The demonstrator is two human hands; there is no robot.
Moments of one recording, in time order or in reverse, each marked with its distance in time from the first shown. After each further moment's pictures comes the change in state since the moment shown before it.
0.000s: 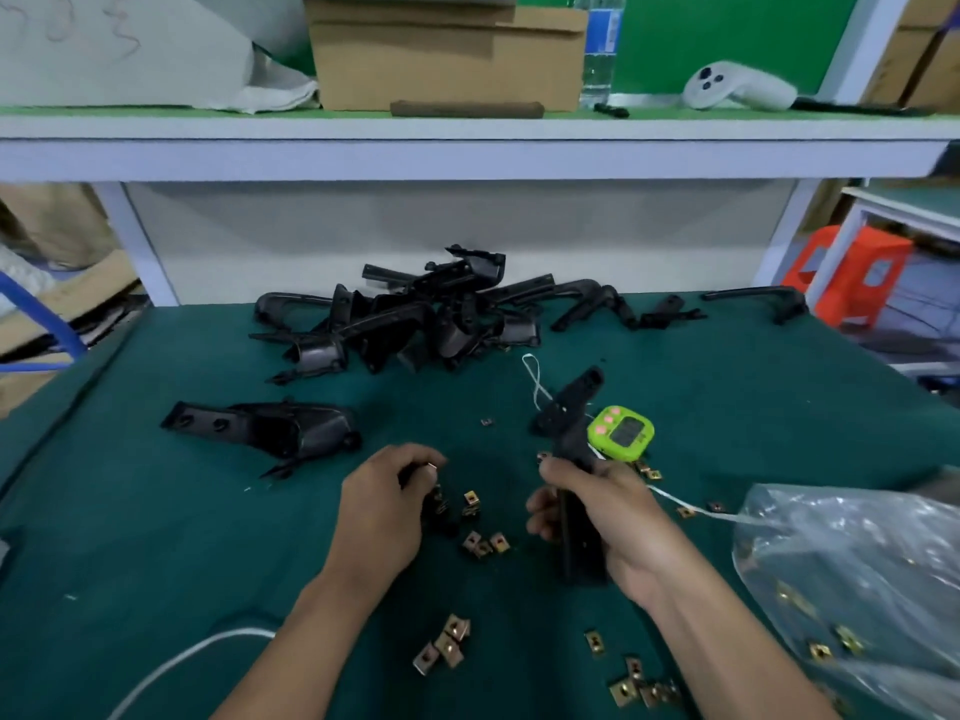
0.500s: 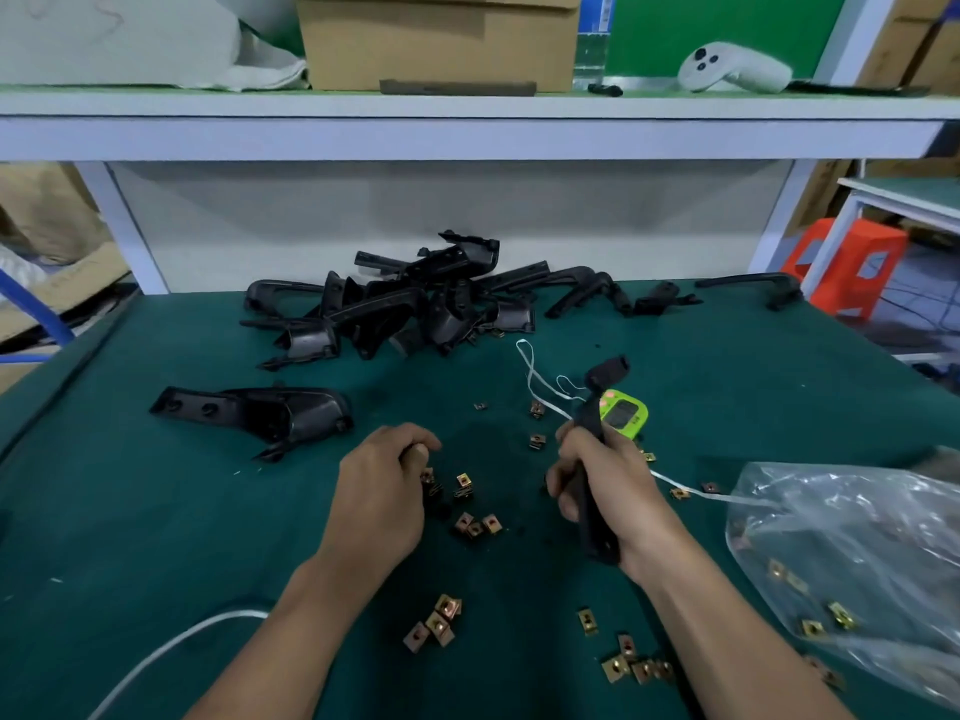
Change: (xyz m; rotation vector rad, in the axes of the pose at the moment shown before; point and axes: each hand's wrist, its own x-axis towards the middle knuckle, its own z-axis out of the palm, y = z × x) left_hand -0.007 0.010 0.002 0.113 0.019 0.040; right_hand 0.007 0.006 -0.012 -0.132 0.037 -0.108
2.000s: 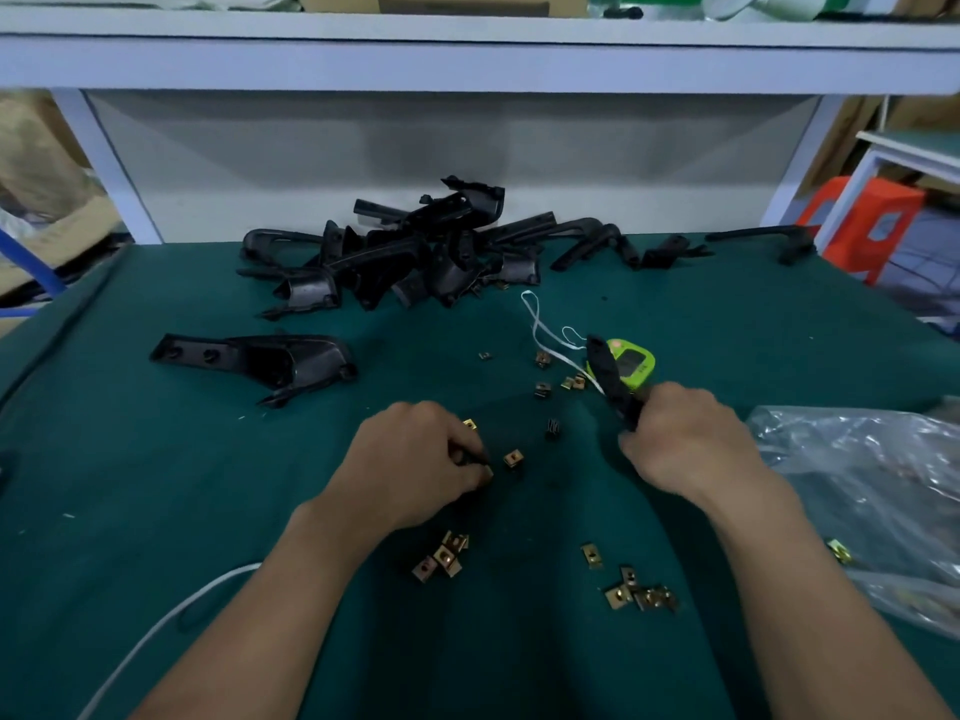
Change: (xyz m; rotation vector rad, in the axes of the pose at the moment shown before) left_hand -0.010 0.020 -0.009 0.349 -0.401 0.140; right_hand -0.003 -0.014 -0.038 -1.417 0.346 -0.014
